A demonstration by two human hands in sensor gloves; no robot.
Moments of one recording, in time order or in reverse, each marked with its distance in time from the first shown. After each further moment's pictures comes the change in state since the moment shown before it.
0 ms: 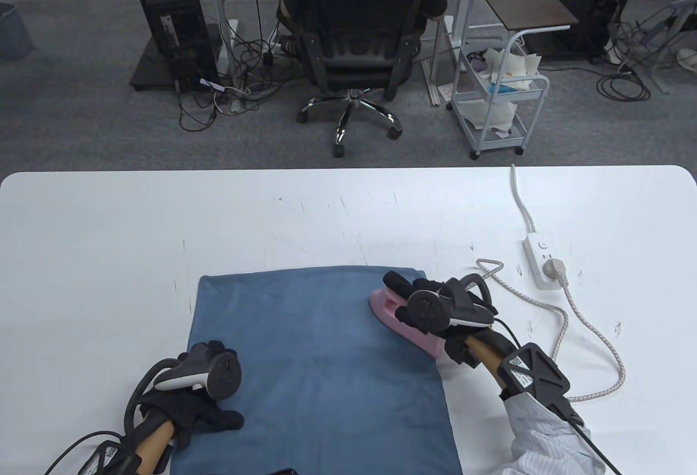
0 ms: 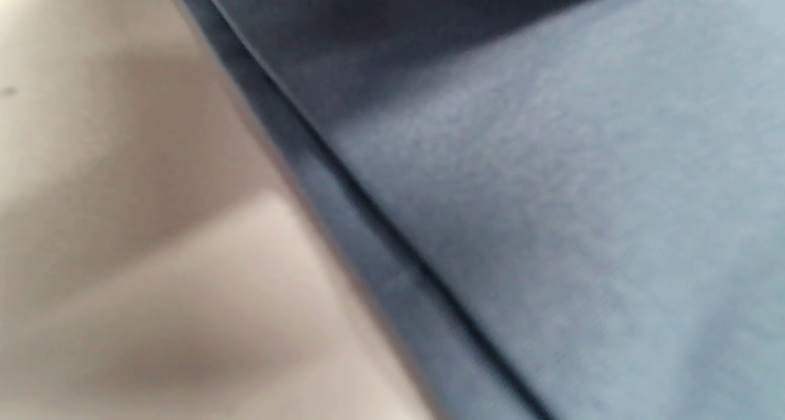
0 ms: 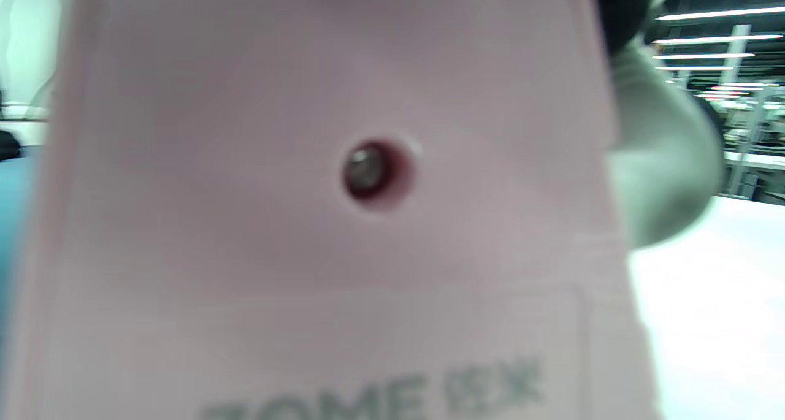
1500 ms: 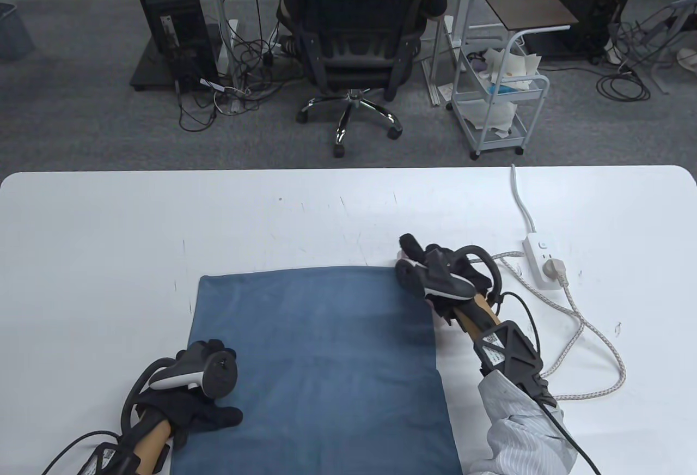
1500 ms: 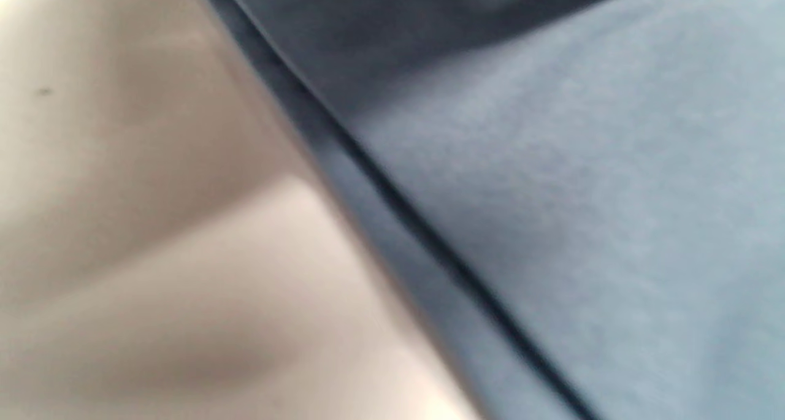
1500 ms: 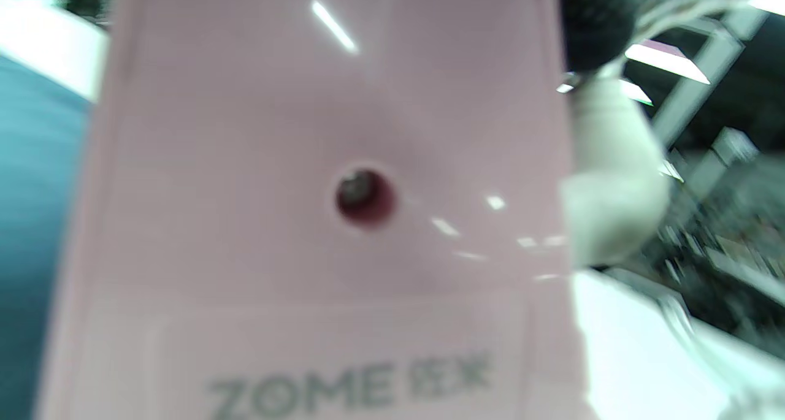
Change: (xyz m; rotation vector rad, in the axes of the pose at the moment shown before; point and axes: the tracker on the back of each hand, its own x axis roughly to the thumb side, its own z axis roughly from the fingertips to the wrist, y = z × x) left_hand -0.010 0.002 0.006 0.042 0.002 0.023; right_hand -0.005 -0.022 -0.048 0.051 0.158 0.396
